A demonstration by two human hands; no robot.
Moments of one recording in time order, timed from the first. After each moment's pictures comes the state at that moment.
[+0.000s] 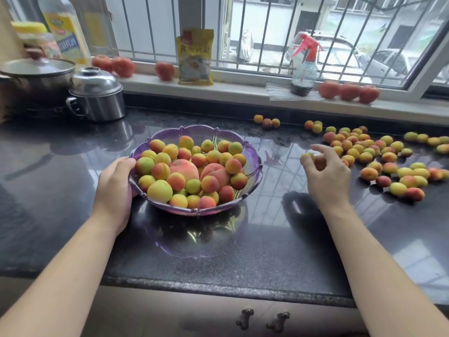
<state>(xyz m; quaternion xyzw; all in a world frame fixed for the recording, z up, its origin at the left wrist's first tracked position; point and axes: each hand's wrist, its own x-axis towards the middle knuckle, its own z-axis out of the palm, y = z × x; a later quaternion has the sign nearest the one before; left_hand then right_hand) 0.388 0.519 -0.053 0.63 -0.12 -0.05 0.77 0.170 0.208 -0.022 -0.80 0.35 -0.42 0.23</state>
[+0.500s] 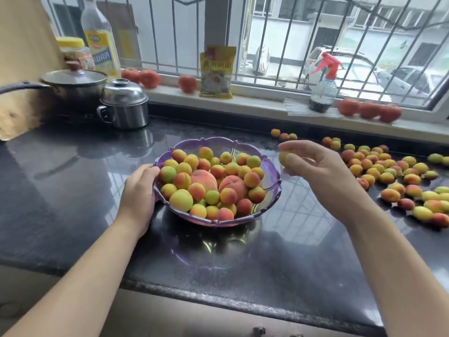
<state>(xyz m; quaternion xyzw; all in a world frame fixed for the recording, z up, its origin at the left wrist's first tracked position) 0.388 0.523 -0.048 0.64 -0.13 -0.06 0.75 0.185 0.277 0.057 -0.83 0.15 -0.24 0.48</state>
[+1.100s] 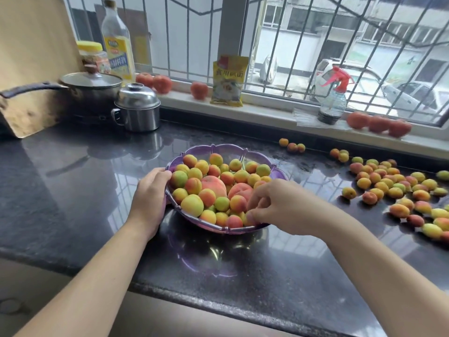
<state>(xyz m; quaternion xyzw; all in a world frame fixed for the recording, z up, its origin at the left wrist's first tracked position) 0.393 0.523 -0.054 0.64 -0.14 -0.06 0.76 0.216 0.334 0.061 -0.97 0.14 0.04 0.19</state>
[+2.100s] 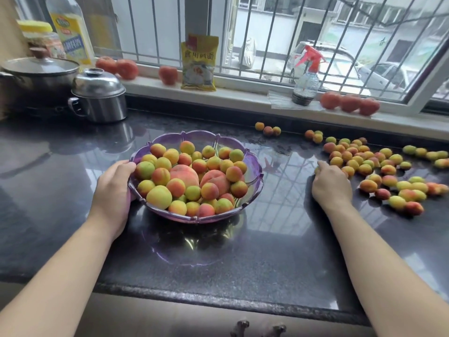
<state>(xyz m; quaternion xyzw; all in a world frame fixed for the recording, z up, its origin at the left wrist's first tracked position) 0.387 0.520 -0.052 0.61 -0.13 -0.04 0.78 0.184 0.144 -0.042 -0.87 0.45 -0.22 0.05</state>
